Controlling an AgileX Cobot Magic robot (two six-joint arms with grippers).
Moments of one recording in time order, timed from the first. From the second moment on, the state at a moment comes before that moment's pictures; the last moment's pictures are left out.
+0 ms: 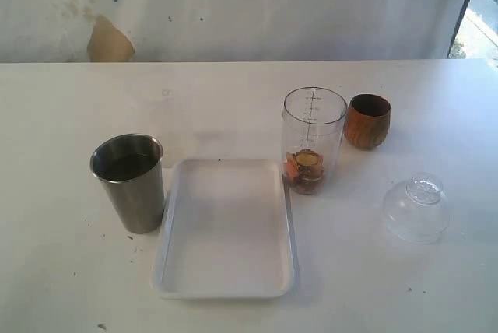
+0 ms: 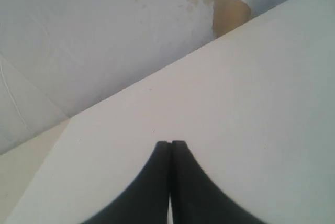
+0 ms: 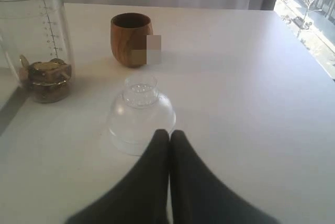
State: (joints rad) left arm 0.07 0.00 0.00 0.28 0.24 0.27; right arm -0.05 0.01 0.00 -0.08 0.35 0.08
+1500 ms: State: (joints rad) left arm 0.03 1.19 -0.13 1.02 -0.96 -0.67; right arm -0.05 0.01 0.00 -0.08 0.35 0.09
